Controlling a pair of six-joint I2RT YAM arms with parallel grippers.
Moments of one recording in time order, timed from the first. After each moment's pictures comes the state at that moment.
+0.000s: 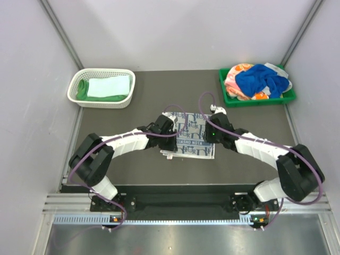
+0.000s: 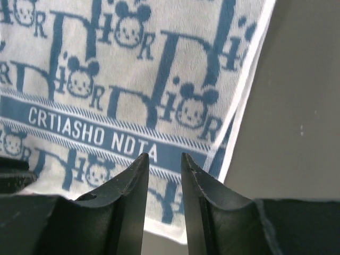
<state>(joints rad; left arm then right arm) -0.72 1.63 0.91 -0.23 0.15 -0.53 0.58 1.42 0.76 -0.14 0.14 0.48</state>
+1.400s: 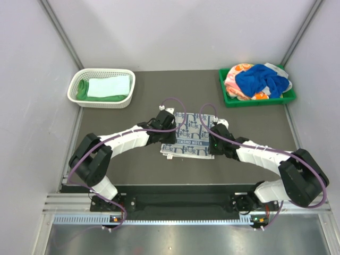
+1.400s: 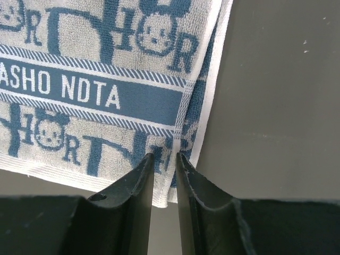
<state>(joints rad) -0.72 1.62 0.99 -0.26 -0.02 -0.57 0.64 1.33 0.60 -0.21 0.18 0.57</state>
